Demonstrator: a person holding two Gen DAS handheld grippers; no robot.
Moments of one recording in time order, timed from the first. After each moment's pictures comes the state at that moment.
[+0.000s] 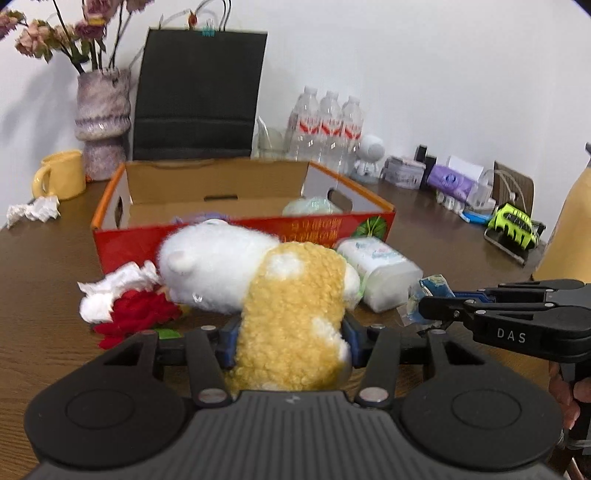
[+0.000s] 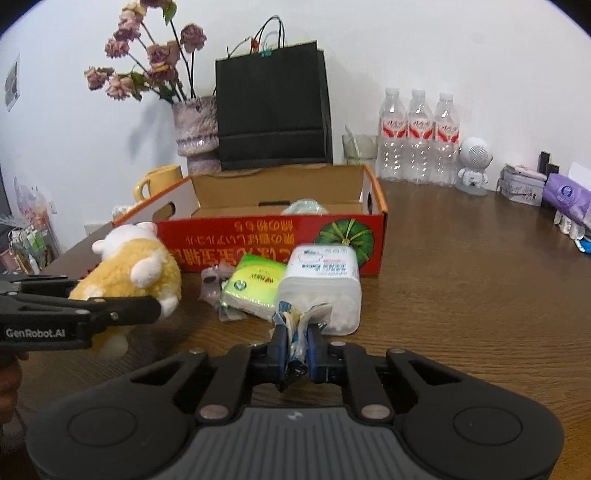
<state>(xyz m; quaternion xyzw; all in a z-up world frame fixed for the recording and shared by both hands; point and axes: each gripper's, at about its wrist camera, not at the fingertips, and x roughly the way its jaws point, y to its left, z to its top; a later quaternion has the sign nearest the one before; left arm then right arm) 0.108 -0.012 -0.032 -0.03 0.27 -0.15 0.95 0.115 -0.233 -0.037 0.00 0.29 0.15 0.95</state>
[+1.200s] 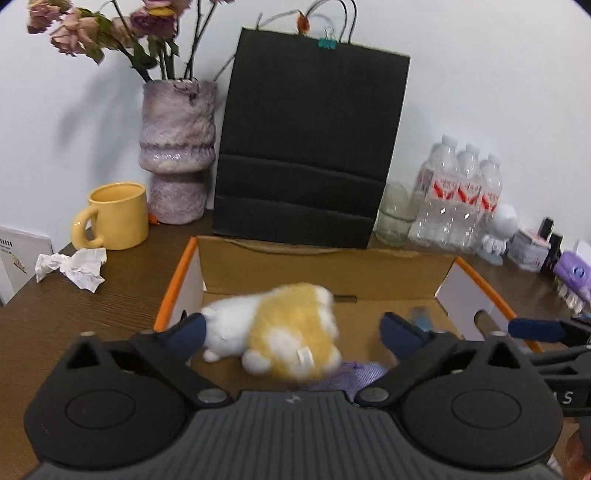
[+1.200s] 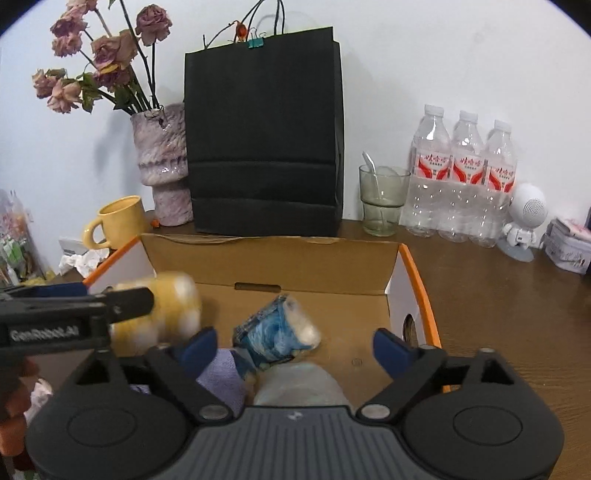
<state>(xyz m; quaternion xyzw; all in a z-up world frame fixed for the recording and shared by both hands) 0.287 0.028 -0.003 -0.07 0.26 0.00 0.96 0.321 -0.179 -0.004 -0.01 0.30 0.15 0.94</state>
